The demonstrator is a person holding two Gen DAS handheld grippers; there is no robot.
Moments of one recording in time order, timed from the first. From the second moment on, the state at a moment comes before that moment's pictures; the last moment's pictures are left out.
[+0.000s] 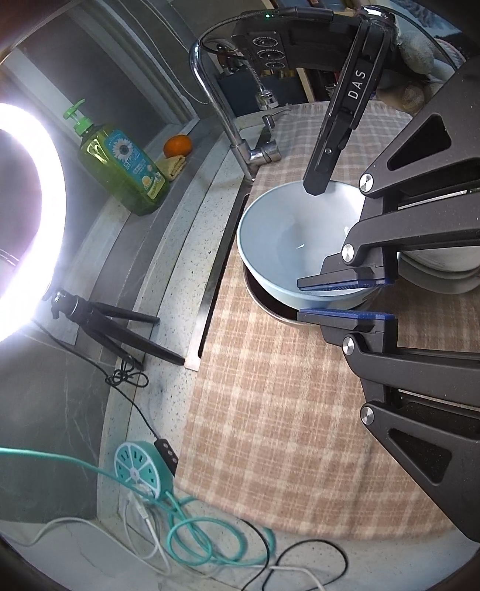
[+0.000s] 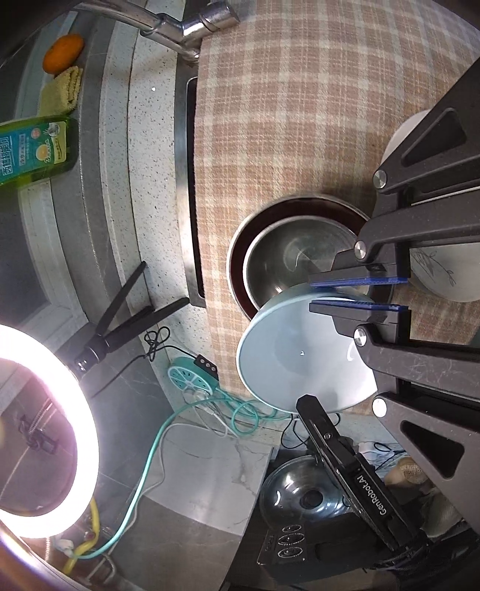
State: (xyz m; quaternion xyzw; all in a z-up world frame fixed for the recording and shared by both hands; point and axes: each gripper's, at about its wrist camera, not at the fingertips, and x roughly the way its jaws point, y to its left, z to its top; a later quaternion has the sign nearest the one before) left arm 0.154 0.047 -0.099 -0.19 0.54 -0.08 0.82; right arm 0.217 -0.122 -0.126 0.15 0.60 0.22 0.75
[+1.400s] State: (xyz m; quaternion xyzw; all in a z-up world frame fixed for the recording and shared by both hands) left arm 0.178 0.024 -0.138 -0.19 0.59 -0.08 0.78; right arm 0.237 -0.144 -0.161 0.15 0.63 0.19 0.74
